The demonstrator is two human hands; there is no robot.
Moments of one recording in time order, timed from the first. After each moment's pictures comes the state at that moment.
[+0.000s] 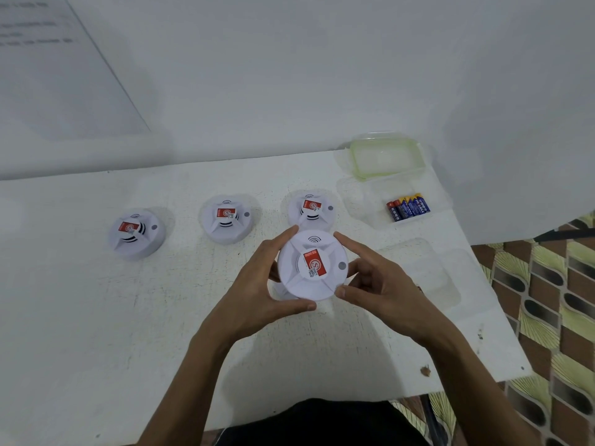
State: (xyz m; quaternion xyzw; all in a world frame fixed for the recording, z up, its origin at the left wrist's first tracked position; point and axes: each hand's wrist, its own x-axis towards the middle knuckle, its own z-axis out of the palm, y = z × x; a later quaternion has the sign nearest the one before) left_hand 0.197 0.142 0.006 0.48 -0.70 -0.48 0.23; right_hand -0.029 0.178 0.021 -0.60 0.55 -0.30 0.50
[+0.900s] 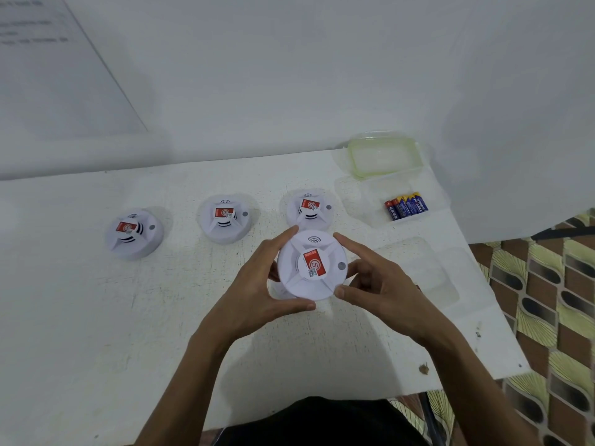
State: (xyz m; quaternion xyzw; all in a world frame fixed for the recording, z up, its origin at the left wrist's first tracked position) left_hand 0.194 0.139 -0.006 0.49 -0.69 -0.49 0.23; right_hand -0.028 0.179 0.021 -0.60 0.55 -0.30 0.49
